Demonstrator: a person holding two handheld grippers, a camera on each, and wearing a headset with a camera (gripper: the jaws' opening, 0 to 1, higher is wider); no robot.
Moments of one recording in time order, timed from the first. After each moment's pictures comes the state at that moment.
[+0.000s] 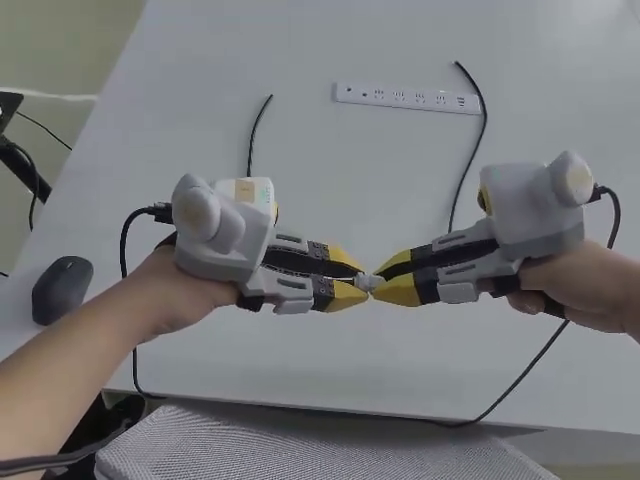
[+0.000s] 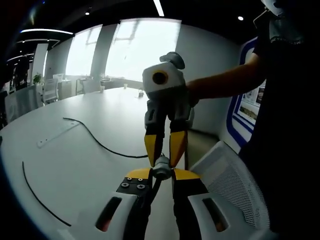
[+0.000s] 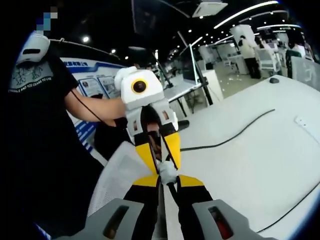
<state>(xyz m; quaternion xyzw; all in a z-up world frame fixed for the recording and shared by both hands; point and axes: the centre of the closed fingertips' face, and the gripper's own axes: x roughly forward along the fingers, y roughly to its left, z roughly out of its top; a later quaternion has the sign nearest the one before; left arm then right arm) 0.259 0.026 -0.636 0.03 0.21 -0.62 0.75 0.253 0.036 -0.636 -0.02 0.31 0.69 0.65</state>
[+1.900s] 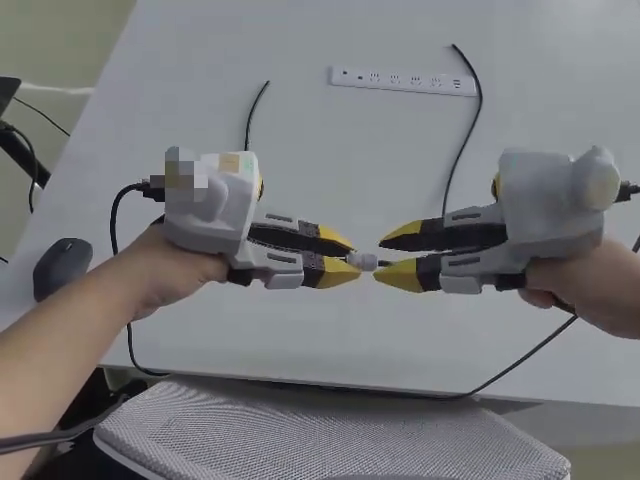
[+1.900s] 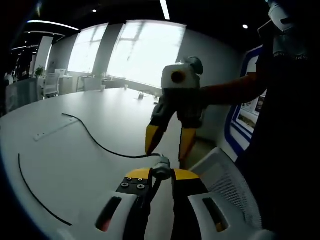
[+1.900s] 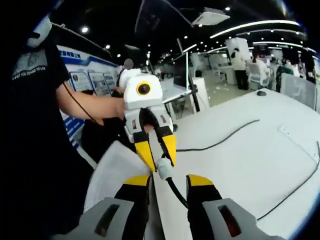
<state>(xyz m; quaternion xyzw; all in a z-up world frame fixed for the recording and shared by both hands) 0.251 0.022 -0.630 -0.01 0.22 -0.62 0.75 0.251 0.018 -0.627 0.00 0.31 0.66 0.68</state>
